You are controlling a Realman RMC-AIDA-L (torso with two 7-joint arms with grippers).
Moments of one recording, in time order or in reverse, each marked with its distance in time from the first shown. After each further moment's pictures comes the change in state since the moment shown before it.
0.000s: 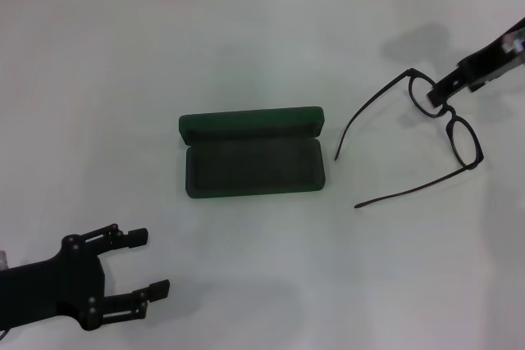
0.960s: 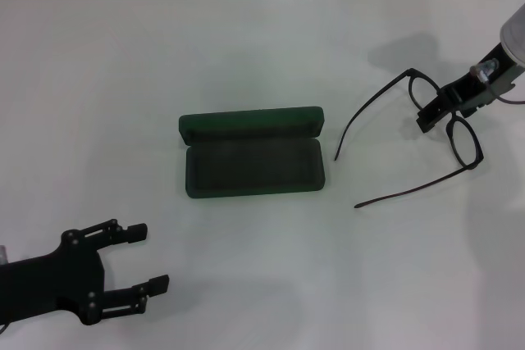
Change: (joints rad) left arm -0.010 0.003 -0.003 0.000 0.000 -0.004 0.000; right arm 0.021 0.065 -0.110 0.065 -0.083 0.112 0.180
